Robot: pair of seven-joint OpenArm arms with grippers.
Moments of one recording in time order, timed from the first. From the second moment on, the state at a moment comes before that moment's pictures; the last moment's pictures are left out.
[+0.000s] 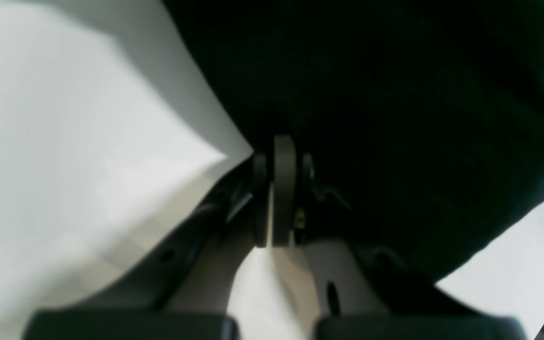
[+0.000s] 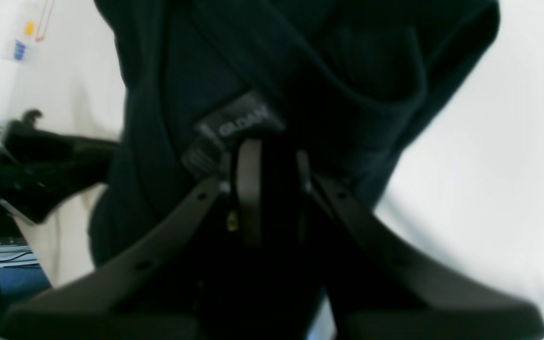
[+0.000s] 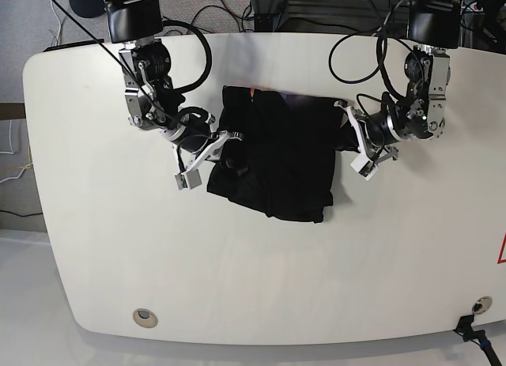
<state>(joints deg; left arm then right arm) -1.3 -19.5 4.2 78.1 -27.5 -41.6 41.7 1.2 9.4 -8.1 79.3 45.4 16.5 -37.5</state>
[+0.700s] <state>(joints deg) 17.3 -18.3 -14.2 103.9 -11.2 -42.2 32.0 -14.5 11.0 -8.3 111.6 24.4 11.1 -38.0</state>
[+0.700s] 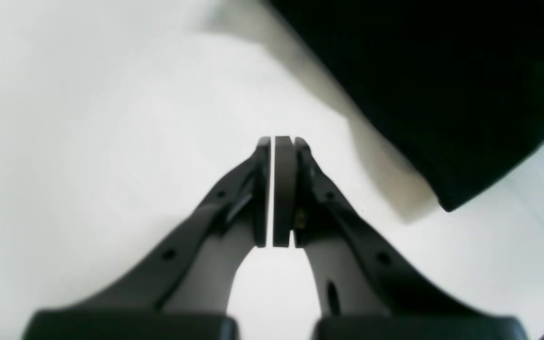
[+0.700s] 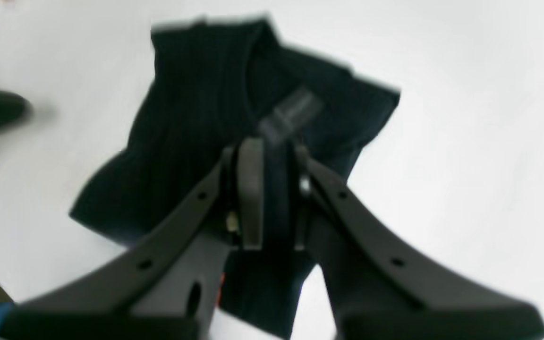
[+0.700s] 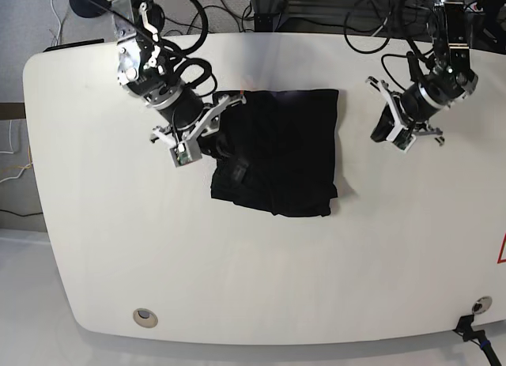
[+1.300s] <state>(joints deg) 46.2 -7.5 -32.0 108.5 -11.2 -41.7 13.7 -53.5 9.3 5.0 112.1 8.2 11.2 -0.3</state>
